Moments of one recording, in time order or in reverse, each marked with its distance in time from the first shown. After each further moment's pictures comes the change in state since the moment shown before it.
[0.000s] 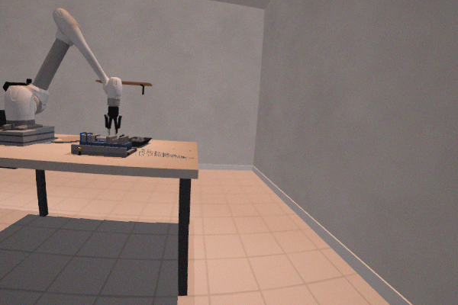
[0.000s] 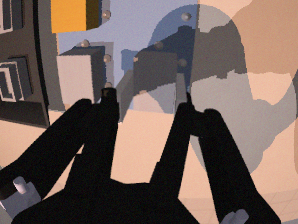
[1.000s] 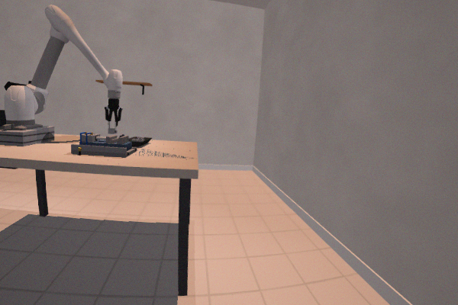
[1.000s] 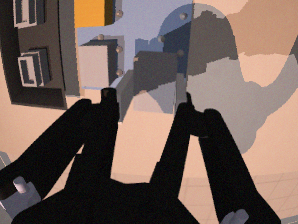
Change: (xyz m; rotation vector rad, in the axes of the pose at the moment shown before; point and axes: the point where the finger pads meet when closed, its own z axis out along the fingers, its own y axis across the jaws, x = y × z) arm 0.000 0.000 -0.056 -0.001 0.000 0.000
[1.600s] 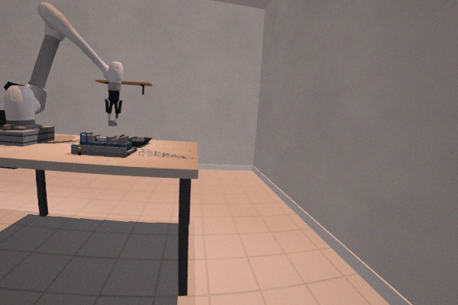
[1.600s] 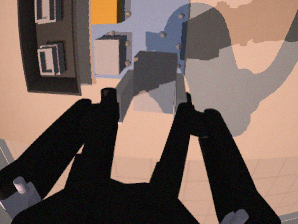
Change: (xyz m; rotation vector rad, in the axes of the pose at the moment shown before) arm 0.000 0.000 -0.058 0.000 0.000 0.000
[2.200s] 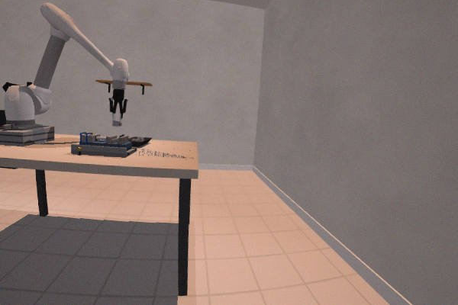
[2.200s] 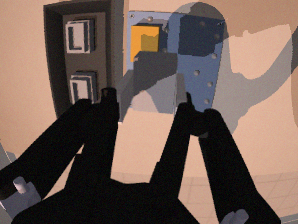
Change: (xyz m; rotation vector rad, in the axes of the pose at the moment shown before) arm 0.065 -0.065 -0.006 0.000 -0.003 -0.008
